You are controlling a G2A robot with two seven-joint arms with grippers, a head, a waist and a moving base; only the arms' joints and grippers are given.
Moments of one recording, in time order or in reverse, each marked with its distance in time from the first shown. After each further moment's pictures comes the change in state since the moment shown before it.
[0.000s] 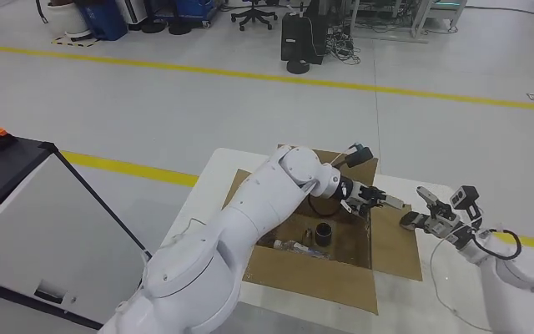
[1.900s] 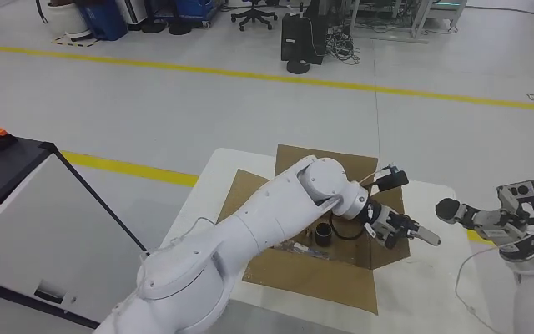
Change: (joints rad) left arm 0.058 0.045 0.136 -0.316 -0.155 0.151 -0.040; right arm -0.054 -0.040 0.223 -0.126 0.399 -0.030 0.302
